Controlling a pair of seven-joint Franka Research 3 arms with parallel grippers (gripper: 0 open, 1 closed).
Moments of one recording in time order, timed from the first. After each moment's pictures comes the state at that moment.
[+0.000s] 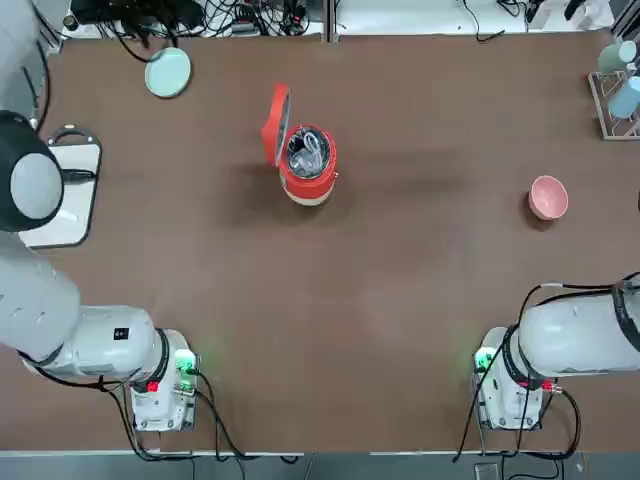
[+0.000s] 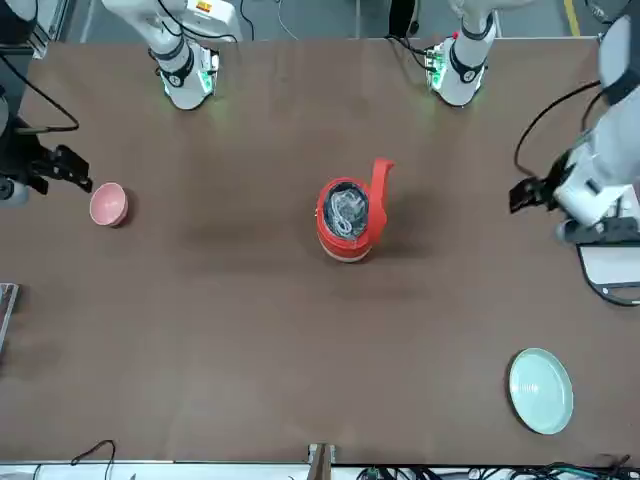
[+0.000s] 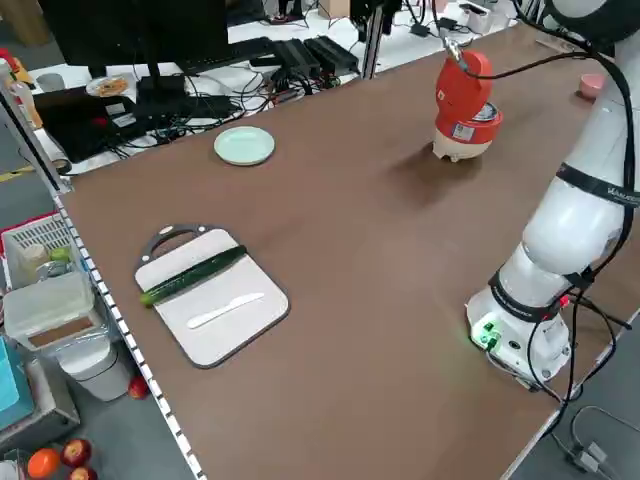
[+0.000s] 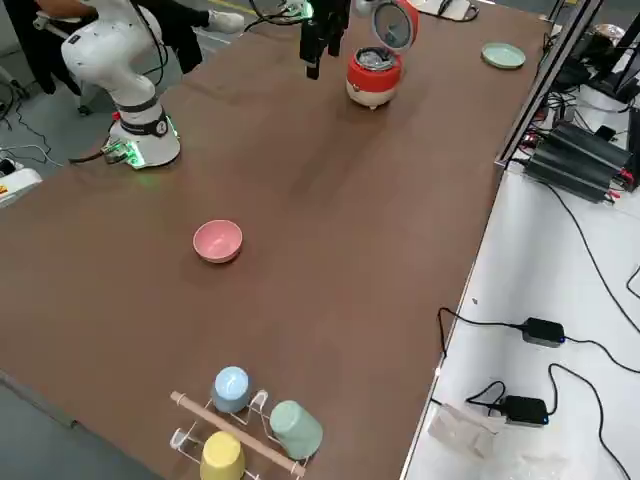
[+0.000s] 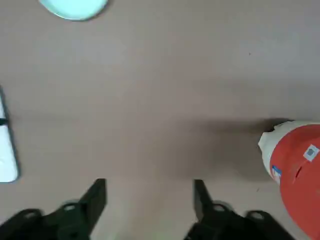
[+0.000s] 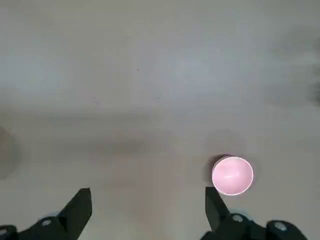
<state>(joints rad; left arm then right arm) 0.00 0.16 -0.19 -1.58 0.01 1.62 -0.24 0.00 0.02 0.01 -1.58 0.00 1.57 -0.03</state>
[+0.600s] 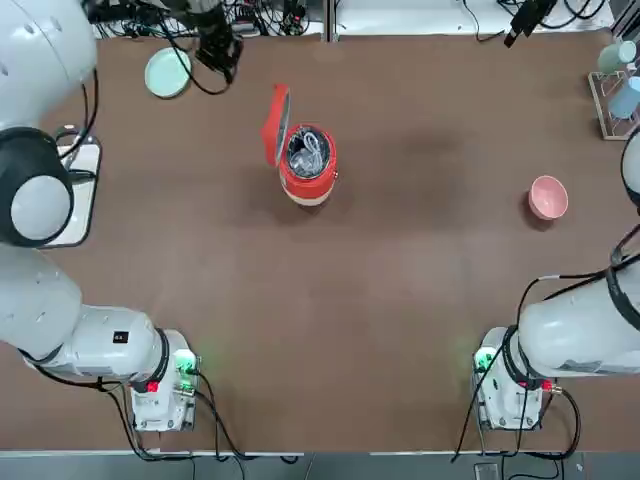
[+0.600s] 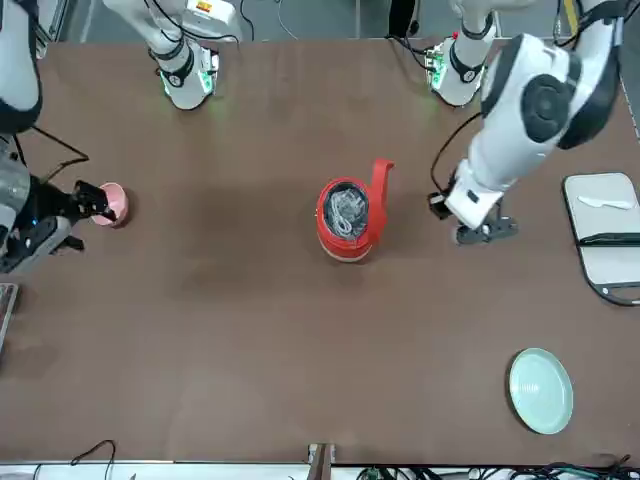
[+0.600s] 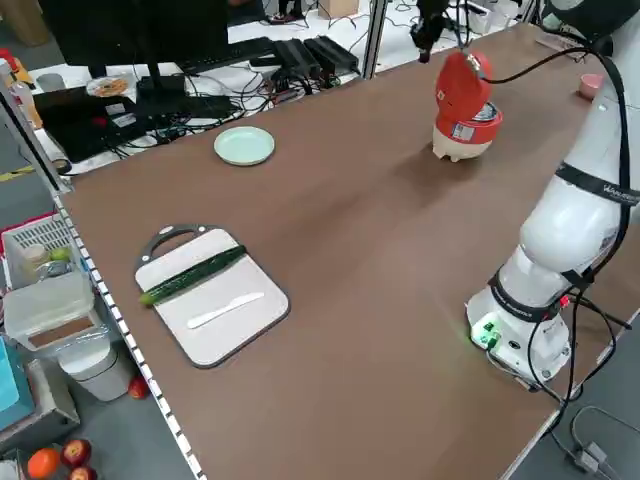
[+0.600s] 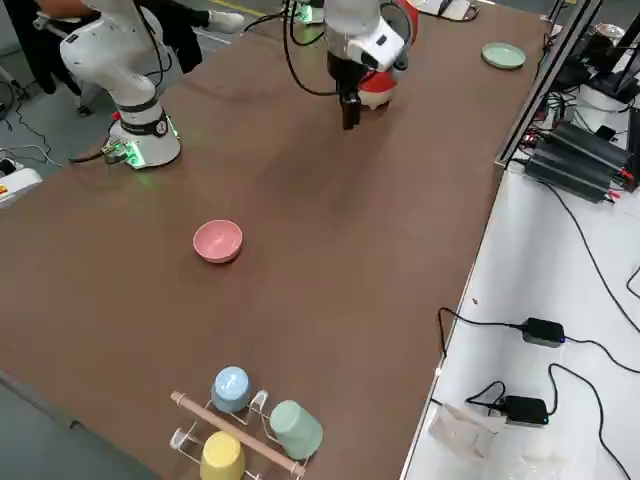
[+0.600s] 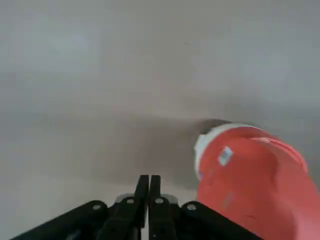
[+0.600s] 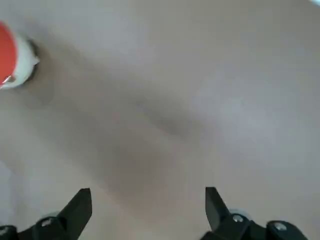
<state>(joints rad) -0.04 0.17 -0.43 -1.74 -0.03 1.85 -0.60 -0.08 0.21 0.00 -1.60 0.32 1.70 -0.88</state>
